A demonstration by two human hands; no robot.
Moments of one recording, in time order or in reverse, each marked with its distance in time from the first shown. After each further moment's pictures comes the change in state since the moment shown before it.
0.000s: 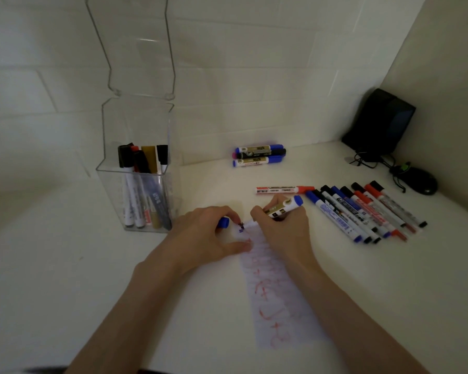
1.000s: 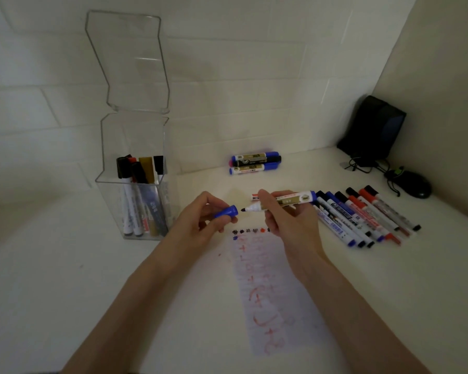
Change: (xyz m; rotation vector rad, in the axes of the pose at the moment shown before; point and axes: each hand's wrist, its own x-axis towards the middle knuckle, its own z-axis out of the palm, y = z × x) left_hand 0.000 -0.005 -0.007 -0.638 0.120 0.115; right_hand -0.002 -0.026 -0.023 0.434 -0.075 0.127
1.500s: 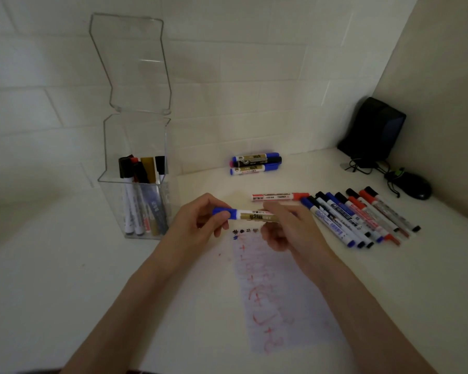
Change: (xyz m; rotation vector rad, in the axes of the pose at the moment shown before) left_hand 0.001 -0.003 0.002 -0.078 0.062 0.117; right_hand -0.002 -0.010 -0.015 -0.277 -0.251 0.104
